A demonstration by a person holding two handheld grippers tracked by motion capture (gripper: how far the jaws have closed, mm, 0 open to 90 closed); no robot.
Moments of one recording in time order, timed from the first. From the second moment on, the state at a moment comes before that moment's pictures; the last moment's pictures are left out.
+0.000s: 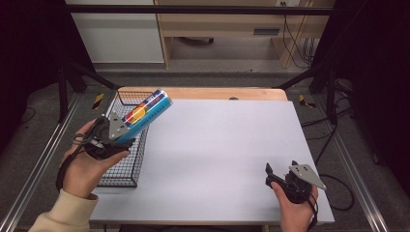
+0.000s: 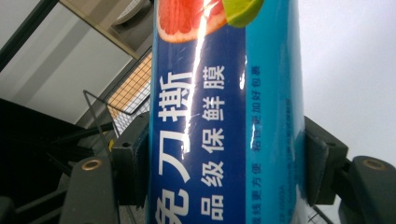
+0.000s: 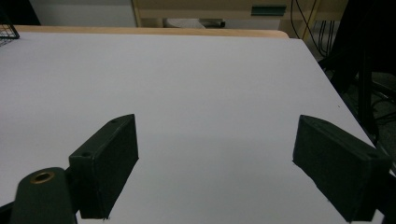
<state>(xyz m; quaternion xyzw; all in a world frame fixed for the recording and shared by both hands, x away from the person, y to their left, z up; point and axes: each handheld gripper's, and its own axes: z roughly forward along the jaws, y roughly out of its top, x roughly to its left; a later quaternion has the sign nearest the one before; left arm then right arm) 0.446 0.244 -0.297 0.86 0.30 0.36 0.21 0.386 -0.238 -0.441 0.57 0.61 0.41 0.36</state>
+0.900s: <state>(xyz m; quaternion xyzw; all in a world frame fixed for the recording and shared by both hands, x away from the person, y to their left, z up) 0.451 0.256 -0.315 0.83 0.37 0.36 0.19 0.388 -0.233 -0.443 0.56 0.62 0.44 0.35</state>
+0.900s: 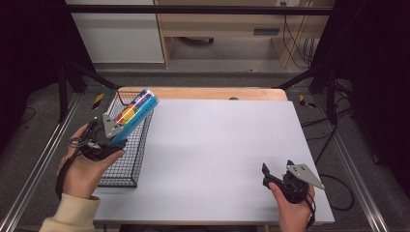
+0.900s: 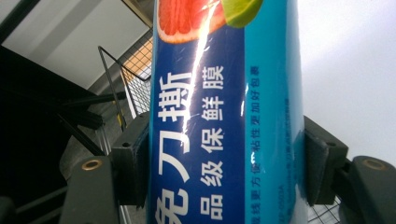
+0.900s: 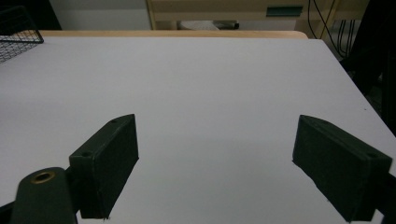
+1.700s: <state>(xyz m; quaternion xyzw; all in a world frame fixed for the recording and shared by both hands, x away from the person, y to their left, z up) 0.441 0.272 -0.327 0.80 0.42 0.37 0.19 0.386 -0.234 -0.442 0.55 0.62 0.43 0.35</state>
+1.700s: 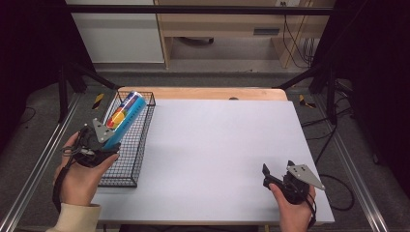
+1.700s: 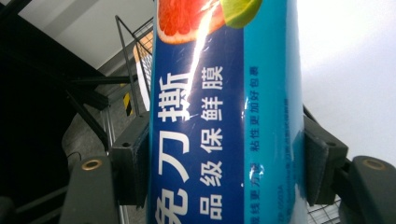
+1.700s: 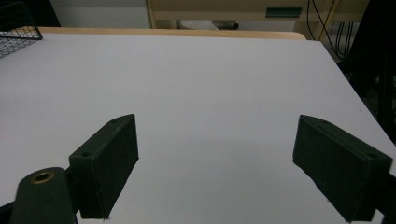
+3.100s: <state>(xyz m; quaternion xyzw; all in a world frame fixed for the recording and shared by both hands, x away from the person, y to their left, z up) 0.445 0.273 -0.339 0.80 0.46 0.36 0.15 0.386 -0.233 -0.442 0.55 0.63 0.42 0.36</state>
